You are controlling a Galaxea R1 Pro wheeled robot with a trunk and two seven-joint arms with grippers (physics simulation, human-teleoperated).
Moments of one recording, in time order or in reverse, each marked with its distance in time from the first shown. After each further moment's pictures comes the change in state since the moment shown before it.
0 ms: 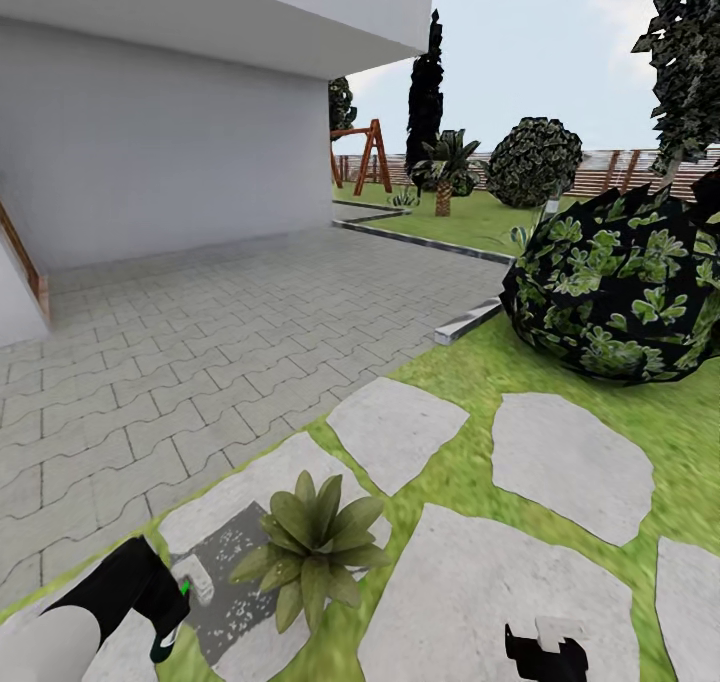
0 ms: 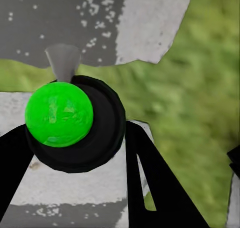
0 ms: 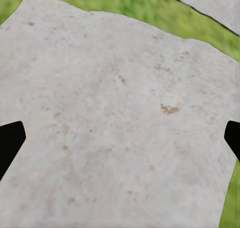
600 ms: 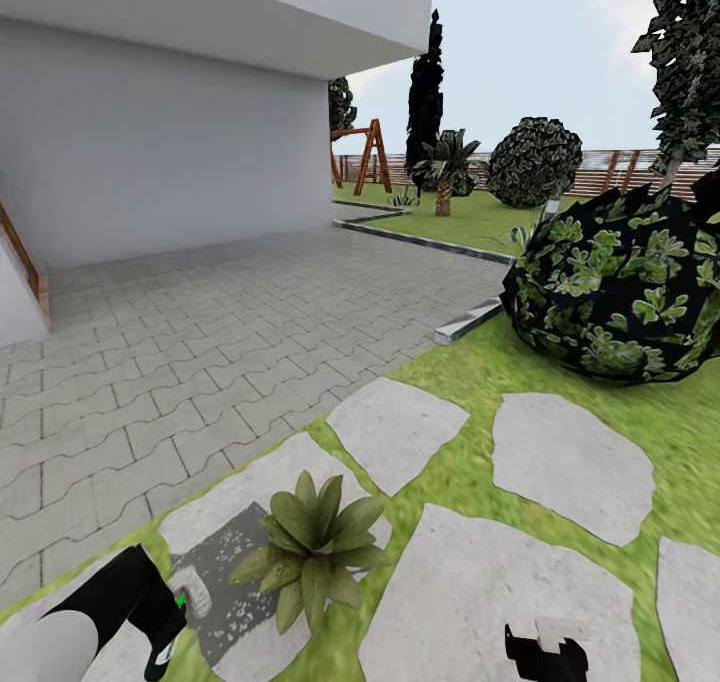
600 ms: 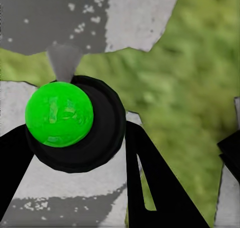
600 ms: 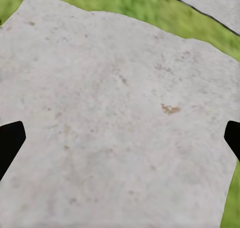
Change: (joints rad) left arm -0.001 0.005 0.007 0.055 0.002 -0.003 0.003; right arm 0.000 0.000 0.000 0.002 0.000 0.000 0.000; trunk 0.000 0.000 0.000
